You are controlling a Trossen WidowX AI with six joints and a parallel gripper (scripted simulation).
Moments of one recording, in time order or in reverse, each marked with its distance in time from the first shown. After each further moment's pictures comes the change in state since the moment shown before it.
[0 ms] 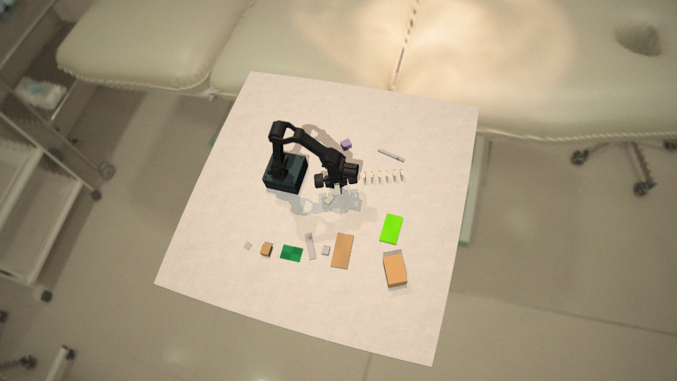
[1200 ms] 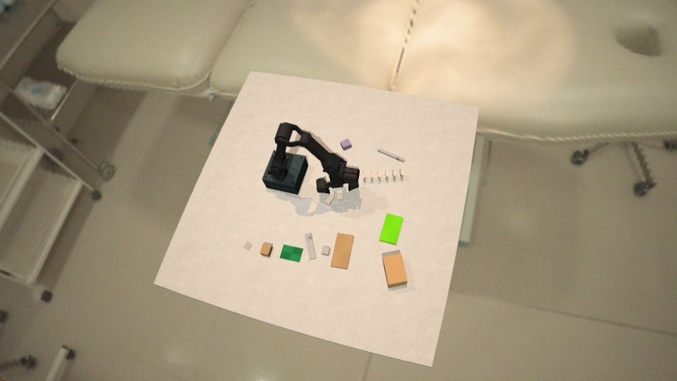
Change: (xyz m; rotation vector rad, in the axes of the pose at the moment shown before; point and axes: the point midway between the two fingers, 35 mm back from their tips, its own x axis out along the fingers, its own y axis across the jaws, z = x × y) arm 0.038 -0.005 -0.004 0.009 0.010 -0.030
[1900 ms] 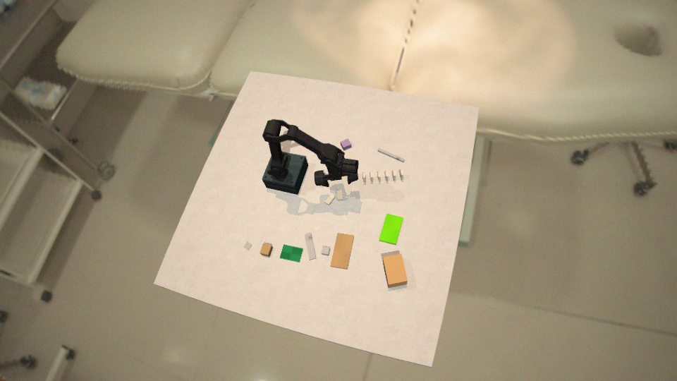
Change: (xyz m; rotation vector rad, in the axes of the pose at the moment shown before) arm -0.068 -0.003 0.000 0.004 0.007 -0.016
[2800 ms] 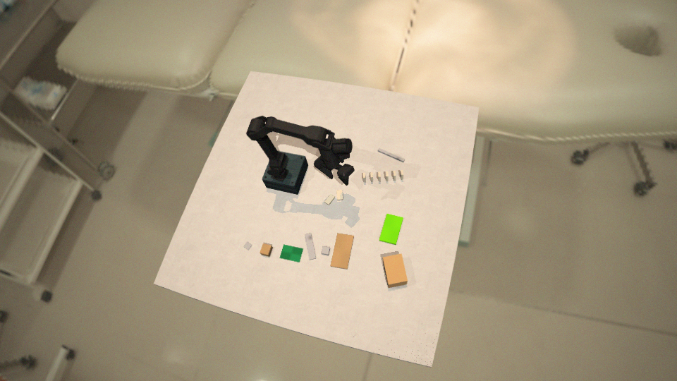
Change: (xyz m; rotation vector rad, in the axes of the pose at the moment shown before) arm -0.133 -0.012 -0.047 0.772 0.294 -0.304
